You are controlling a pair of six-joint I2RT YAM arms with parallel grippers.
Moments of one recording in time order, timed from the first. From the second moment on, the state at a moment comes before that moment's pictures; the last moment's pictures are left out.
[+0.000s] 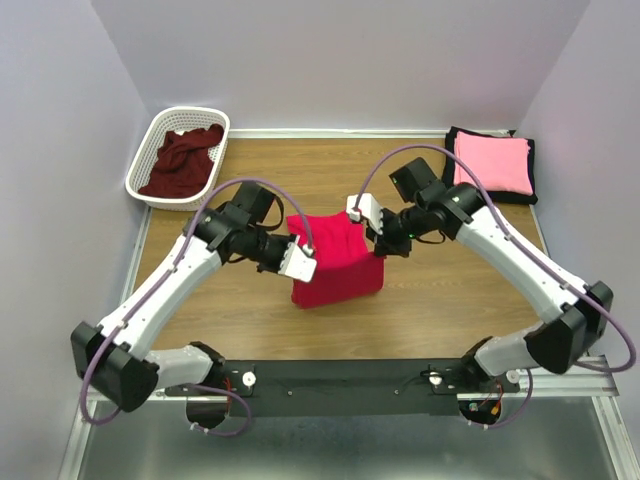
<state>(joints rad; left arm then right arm) -0.55 1.18 1.17 -1.05 0.70 1.34 0.63 1.39 1.39 -1.03 -0.46 -0.73</state>
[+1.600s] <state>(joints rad) -0.36 1.66 1.25 -0.80 0.81 1.18 0.41 1.93 1.57 -0.87 -0.89 -0.36</state>
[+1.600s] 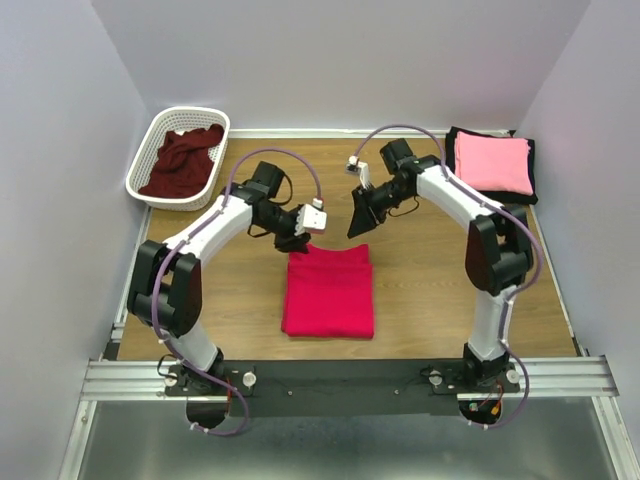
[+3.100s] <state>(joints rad) -0.62 1.74 1.17 -0.62 0.73 1.02 0.47 2.42 1.70 -0.72 -1.23 0.04</state>
